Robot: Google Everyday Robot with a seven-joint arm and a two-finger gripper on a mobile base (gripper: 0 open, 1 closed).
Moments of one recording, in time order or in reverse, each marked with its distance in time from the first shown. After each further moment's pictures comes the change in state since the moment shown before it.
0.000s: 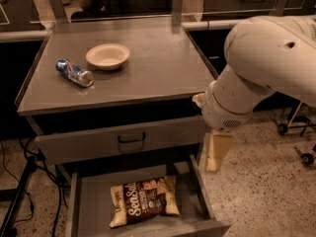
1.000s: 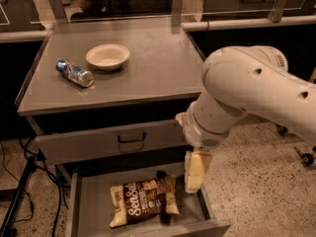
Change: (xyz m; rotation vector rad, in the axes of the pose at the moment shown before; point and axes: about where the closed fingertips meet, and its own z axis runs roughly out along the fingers) arm -0.034 0.027 0.044 -0.069 -0.062 -0.001
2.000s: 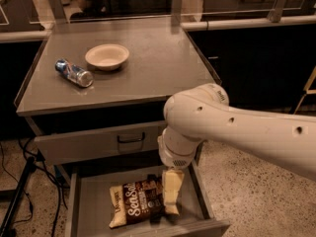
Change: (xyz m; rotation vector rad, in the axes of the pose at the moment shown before) arm -0.018 0.005 0.107 -0.067 0.028 -0.002
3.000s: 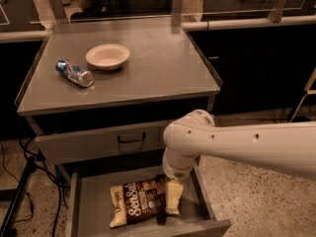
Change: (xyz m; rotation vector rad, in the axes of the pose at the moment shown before) arm 0.042 -0.012 0.106 -0.033 0.065 0.064
